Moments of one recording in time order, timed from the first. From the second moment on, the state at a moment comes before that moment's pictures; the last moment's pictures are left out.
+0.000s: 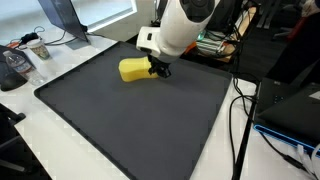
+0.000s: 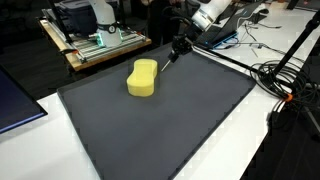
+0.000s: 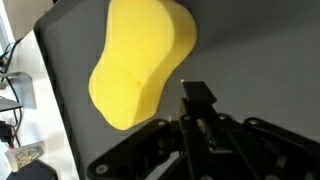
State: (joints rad) arm 0.31 0.53 0.03 -1.79 -0.50 1.83 0.91
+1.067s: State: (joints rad) arm 0.23 0.54 -0.04 -1.79 -0.52 2.04 0.81
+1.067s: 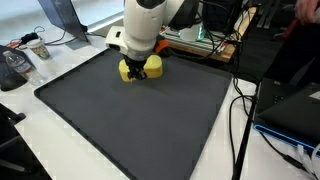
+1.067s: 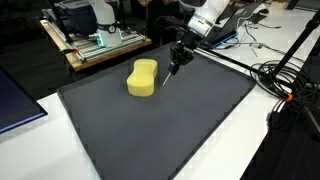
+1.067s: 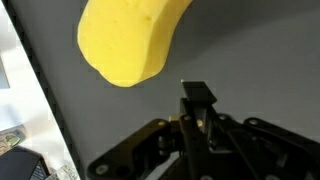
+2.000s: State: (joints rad) arm -0.01 0.45 -0.05 -1.79 -0.06 2.16 0.45
